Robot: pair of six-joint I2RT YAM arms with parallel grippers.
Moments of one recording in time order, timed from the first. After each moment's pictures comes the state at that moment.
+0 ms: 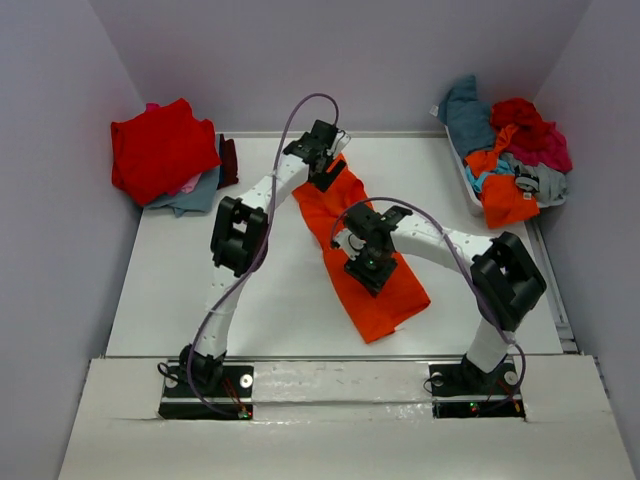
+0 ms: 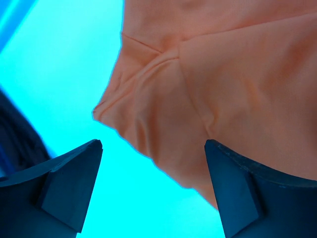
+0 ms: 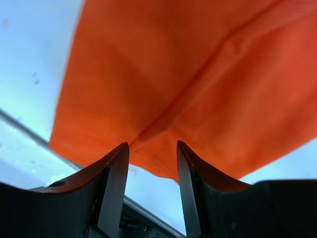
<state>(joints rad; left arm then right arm) -0.51 2.44 2.22 -0.68 -0.28 0.27 0.76 1.75 1.26 -0.97 -0.15 -0.21</state>
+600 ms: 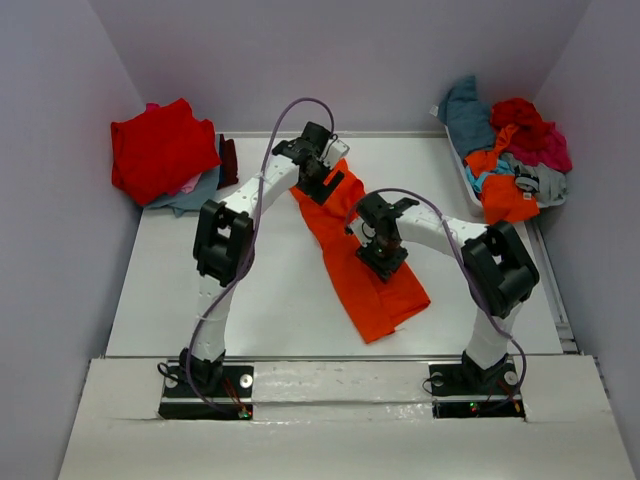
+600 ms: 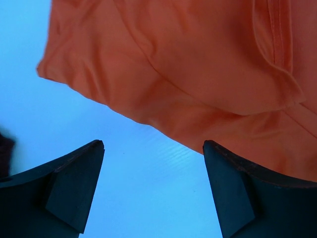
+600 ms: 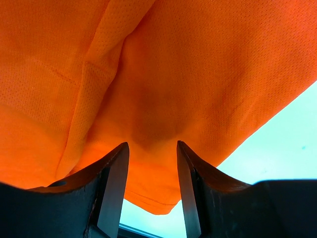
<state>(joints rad) -0.51 2.18 2.02 -0.78 -0.09 0.24 0.61 1.84 1.27 -0.88 -0.04 -0.22</state>
